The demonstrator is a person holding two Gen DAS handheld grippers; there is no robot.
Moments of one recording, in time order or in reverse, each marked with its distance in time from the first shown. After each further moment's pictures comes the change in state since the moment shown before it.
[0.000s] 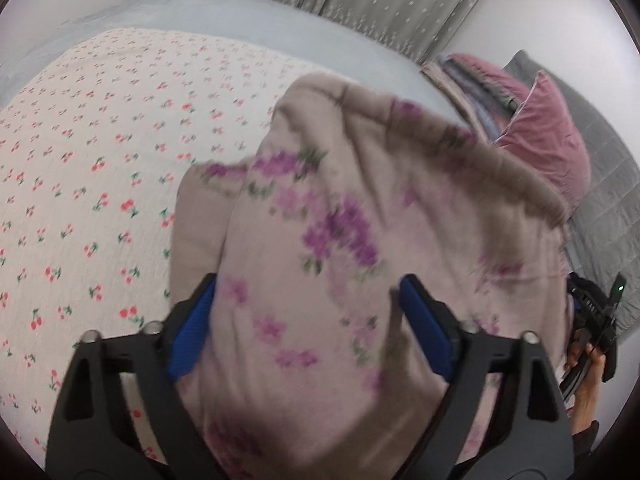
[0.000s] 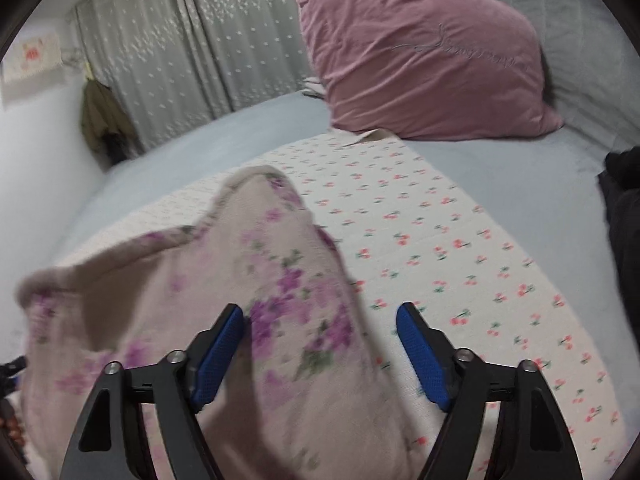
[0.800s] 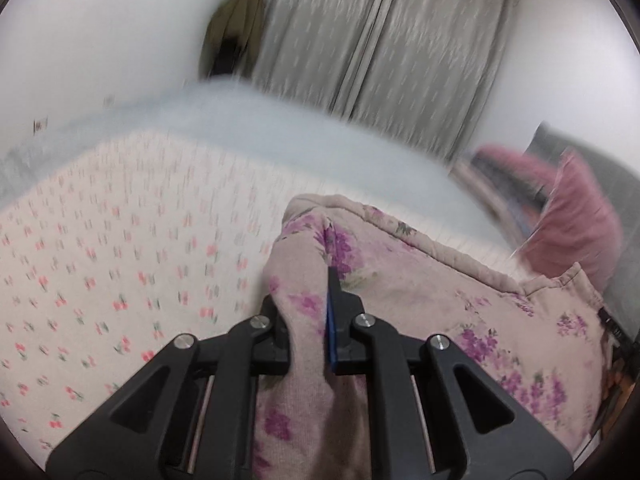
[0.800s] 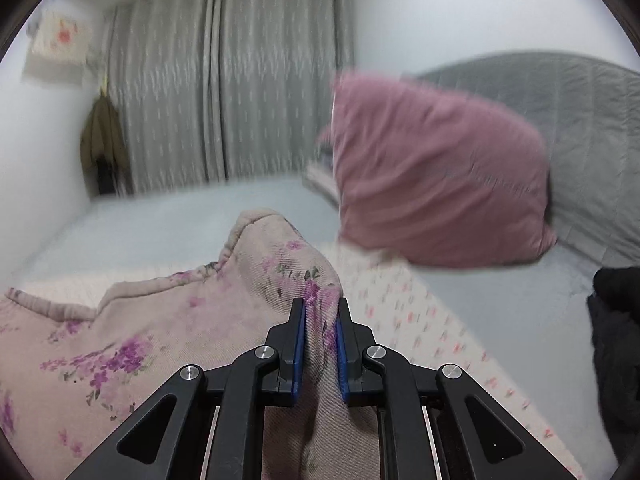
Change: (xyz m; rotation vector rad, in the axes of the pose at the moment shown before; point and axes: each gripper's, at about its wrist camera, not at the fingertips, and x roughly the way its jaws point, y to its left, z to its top) left arm 0.016 -0.001 0.068 -0.034 -0.363 0.141; right arm 0.038 0.069 0.074 -0.144 -0.257 -0.113
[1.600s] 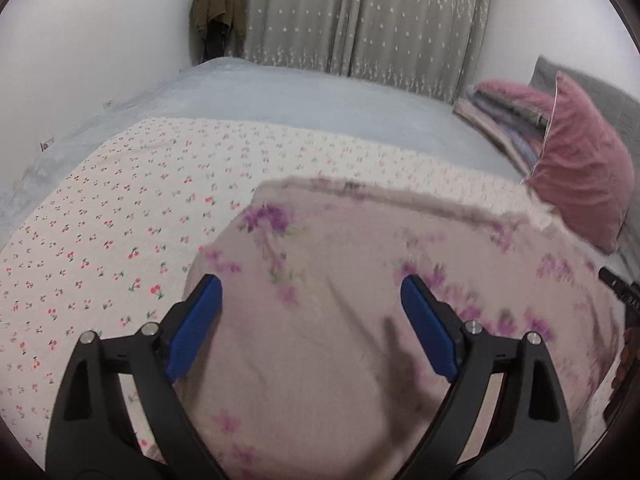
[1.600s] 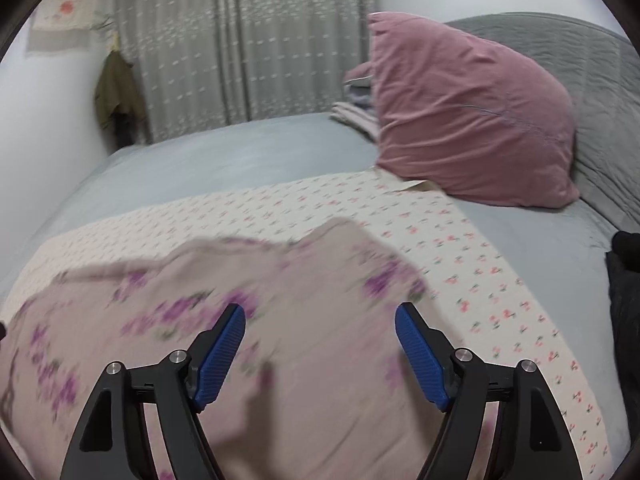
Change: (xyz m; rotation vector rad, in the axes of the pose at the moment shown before) left arm -0.042 -0.052 -0.045 0.163 0.116 0.103; right arm -0.045 0.047 -0.036 -0.026 0.180 0.098
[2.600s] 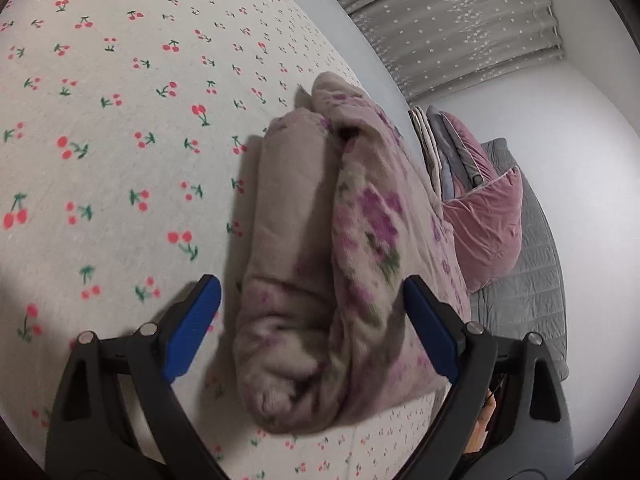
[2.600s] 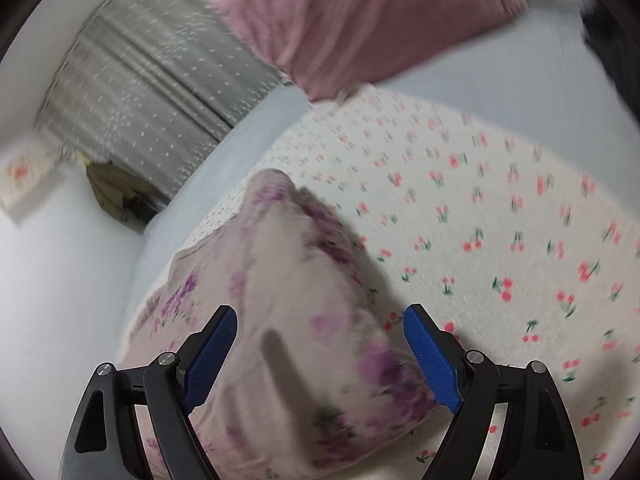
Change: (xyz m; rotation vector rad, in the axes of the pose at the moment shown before) left arm 0.046 0.163 -0.071 -0.538 0.310 -0.572; right arm 0.004 -0.168 -0.072 0.607 0.172 0.321
